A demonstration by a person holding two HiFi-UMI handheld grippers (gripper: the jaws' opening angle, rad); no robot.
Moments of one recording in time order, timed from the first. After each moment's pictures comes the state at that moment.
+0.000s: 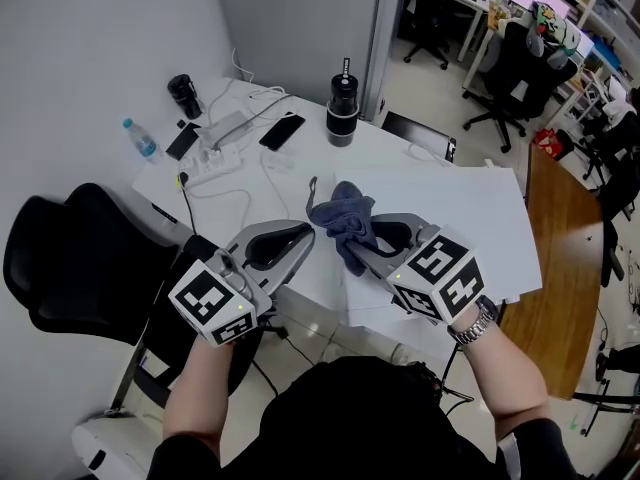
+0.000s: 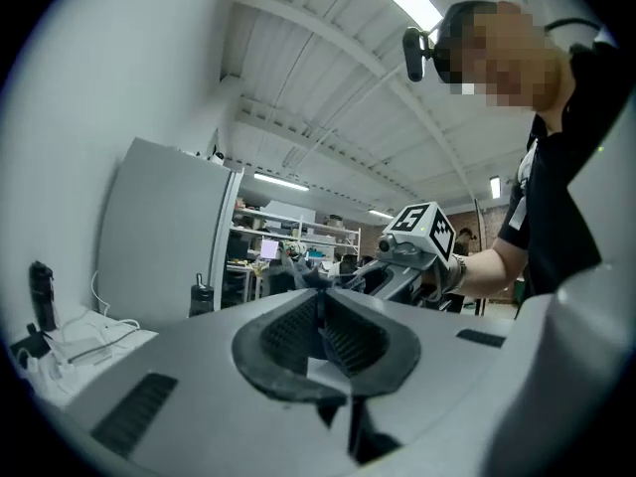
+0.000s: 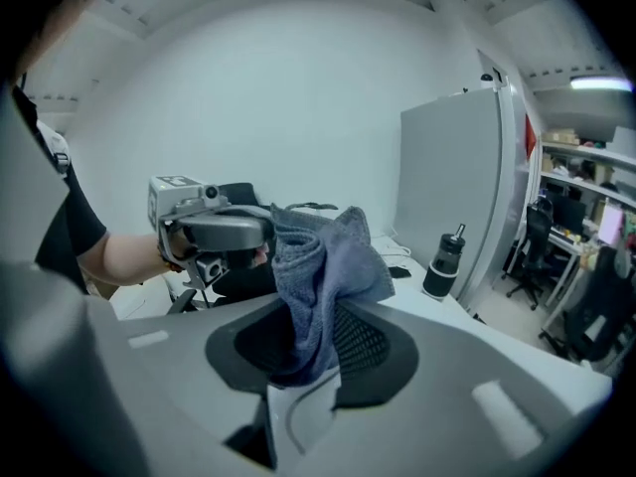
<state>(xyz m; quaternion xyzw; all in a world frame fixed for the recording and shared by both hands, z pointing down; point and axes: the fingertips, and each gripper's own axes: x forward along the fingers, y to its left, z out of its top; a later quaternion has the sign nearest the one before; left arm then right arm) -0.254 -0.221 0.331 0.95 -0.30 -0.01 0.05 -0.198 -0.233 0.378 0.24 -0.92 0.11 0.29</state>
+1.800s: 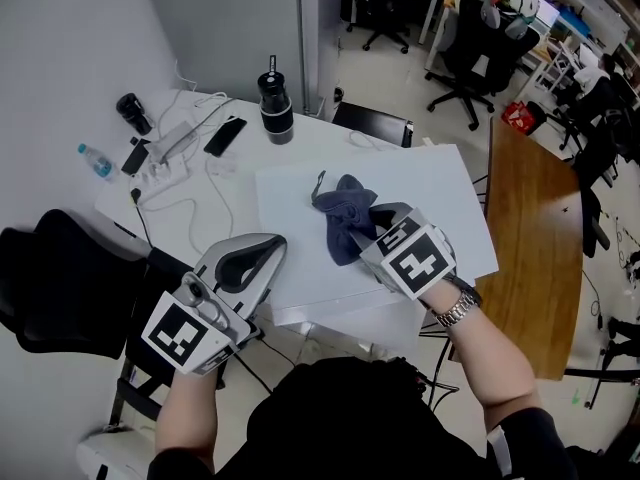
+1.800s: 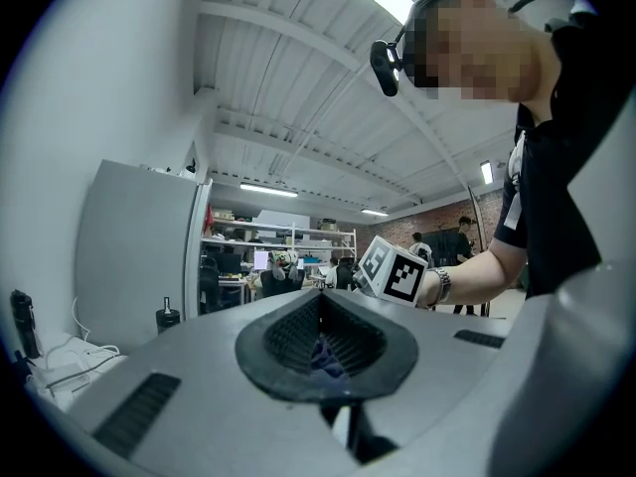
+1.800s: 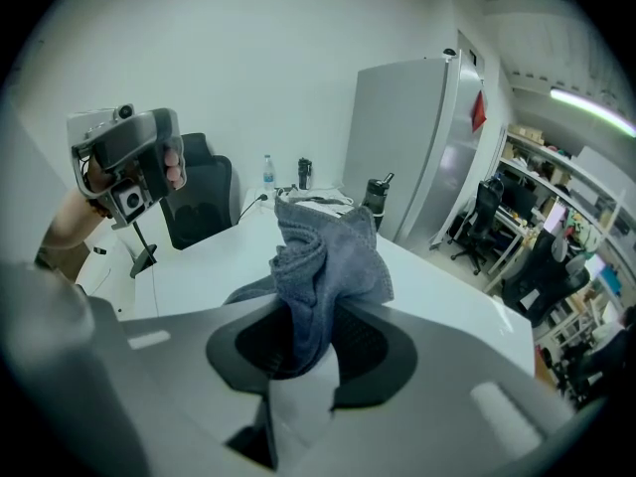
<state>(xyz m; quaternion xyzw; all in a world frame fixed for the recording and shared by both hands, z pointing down) -0.145 -0.195 0.305 0.95 -0.30 0.01 0.02 -0.041 -0.257 0.429 0.33 -0.84 0.13 0.41</state>
